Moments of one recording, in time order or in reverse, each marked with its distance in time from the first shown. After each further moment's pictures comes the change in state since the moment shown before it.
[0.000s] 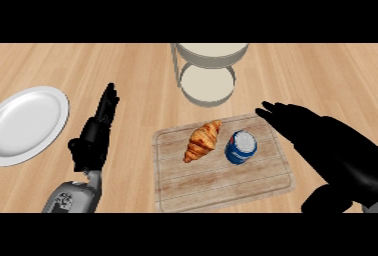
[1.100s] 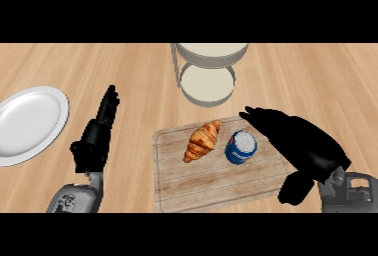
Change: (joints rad) left arm 0.018 -0.052 0.049 0.007 -0.055 -0.053 -0.022; right arm 0.087 0.266 -0.069 0.175 0.273 0.107 -0.227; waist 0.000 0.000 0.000
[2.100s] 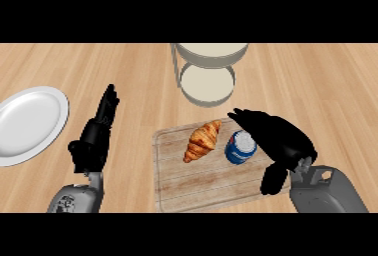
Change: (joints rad) left arm 0.004 -0.035 0.033 -0.024 -0.033 -0.033 0.022; right arm 0.010 0.164 -0.026 0.155 0.207 0.015 -0.106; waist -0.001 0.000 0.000
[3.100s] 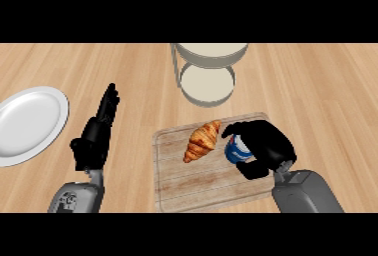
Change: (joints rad) left arm -0.016 -0.013 0.028 0.032 -0.014 -0.025 -0.022; right arm 0.051 0.094 -0.001 0.138 0.156 -0.202 -0.162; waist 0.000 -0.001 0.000
